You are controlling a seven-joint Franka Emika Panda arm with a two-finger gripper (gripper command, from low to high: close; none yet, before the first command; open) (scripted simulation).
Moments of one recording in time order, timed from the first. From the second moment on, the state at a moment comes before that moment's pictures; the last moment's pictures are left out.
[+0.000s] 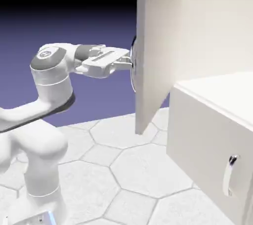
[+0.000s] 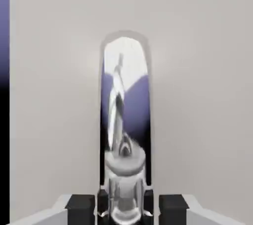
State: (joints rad) arm 0.45 -1.61 -0.18 -3.00 -1.69 1.93 -0.99
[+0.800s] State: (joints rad) arm 0.26 -1.20 0.69 -2.69 -0.94 1.39 -0.78
